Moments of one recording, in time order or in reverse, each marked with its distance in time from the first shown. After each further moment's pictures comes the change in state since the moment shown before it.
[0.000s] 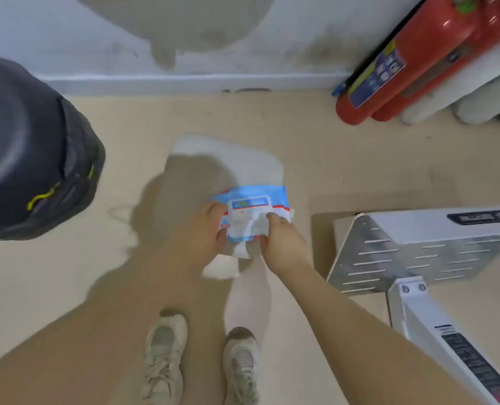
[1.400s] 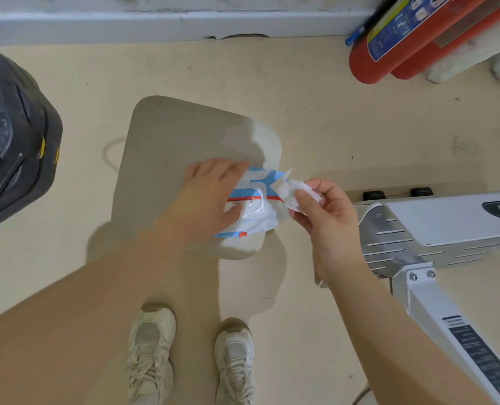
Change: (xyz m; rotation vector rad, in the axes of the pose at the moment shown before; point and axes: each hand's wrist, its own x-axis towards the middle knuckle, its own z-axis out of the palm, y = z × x) left_hand 0.091 -0.004 0.031 0.187 0.224 0.334; right_hand 0.036 0.043 -0.026 1.428 0.275 0.123
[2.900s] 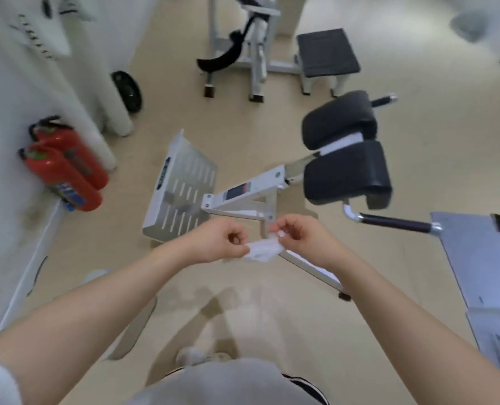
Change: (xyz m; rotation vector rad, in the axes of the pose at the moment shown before) left_hand -0.291 0.507 -0.342 -0.034 -1.105 0.898; right_hand -0.667 -0.182 -0.169 -0.157 0.668 -0.076
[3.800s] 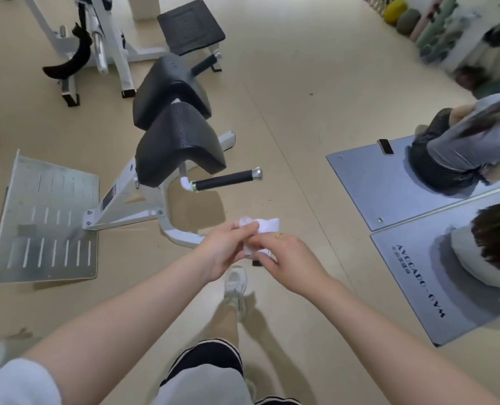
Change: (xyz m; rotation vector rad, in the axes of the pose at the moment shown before) left_hand 0.160 0.264 0.370 -0.965 -0.165 -0.327; right_hand -0.260 0.258 -0.217 -0.385 0.385 -0.072
